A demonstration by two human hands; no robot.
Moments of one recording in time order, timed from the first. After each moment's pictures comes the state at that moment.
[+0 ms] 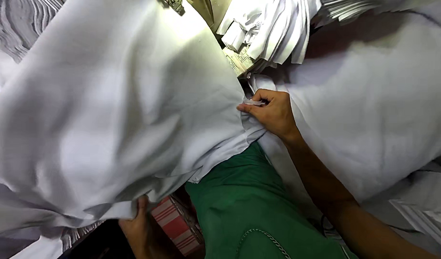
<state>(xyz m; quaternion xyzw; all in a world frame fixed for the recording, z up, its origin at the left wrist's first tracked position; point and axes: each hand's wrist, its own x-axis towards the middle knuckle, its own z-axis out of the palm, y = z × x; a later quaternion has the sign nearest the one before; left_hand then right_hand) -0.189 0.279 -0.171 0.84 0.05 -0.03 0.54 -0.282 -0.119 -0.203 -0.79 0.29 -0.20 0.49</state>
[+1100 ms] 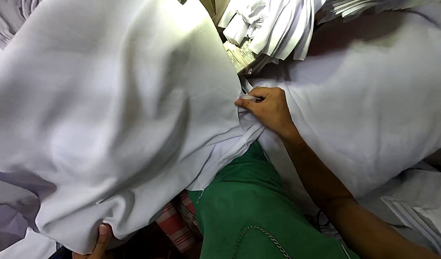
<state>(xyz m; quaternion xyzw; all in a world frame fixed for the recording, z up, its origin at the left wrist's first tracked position) -0.169 0.336 -0.108 0.80 -0.03 -0.13 0.58 -0.265 -0.125 -0.212 -0.82 0.31 -0.16 0.46</state>
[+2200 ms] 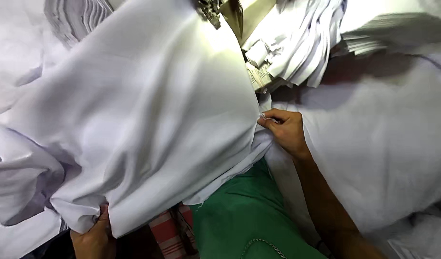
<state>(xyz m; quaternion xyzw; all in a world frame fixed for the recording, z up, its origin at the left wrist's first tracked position) -0.163 0.299 -0.107 0.84 0.11 -0.01 0.53 -0.276 -0.132 -0.216 -0.77 0.24 -0.20 0.56</state>
